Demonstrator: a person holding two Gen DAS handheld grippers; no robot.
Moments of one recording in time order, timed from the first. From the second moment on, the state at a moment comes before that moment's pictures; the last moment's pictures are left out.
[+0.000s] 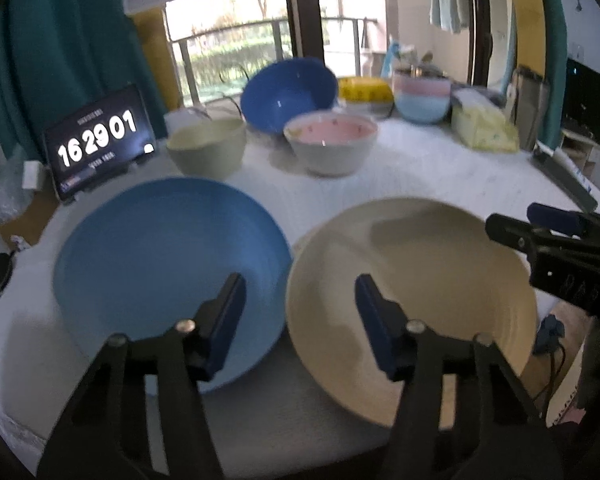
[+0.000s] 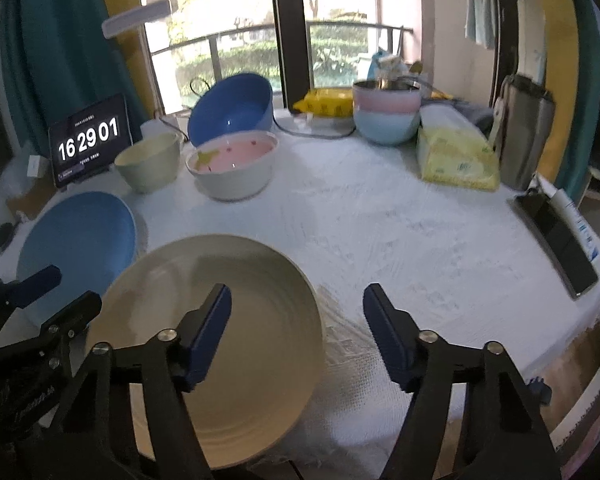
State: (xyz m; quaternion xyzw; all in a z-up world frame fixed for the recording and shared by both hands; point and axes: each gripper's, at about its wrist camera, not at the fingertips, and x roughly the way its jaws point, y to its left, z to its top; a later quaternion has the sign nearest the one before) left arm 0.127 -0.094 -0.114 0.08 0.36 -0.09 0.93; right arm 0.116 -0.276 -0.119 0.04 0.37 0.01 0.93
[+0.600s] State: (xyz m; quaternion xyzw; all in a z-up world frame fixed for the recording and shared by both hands) left arm 0.153 -0.102 -0.148 0.10 0.41 -0.08 0.90; right arm 0.148 -0.276 -0.152 0.04 0.41 0.05 0.91
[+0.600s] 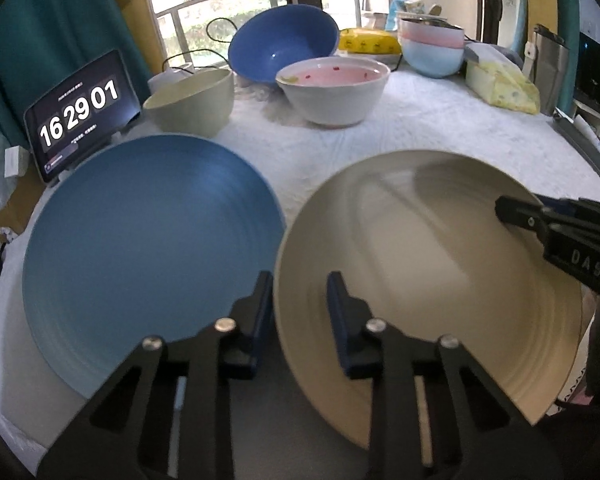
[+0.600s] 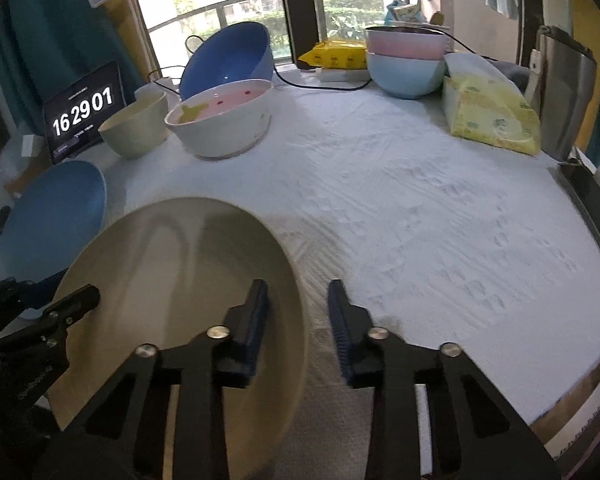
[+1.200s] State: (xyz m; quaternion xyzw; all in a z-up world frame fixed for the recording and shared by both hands) left arm 0.193 -0.126 -0.122 0.09 0.38 -0.10 0.92; right arm 0.179 -0.307 -0.132 0.07 0.37 0.02 0.93
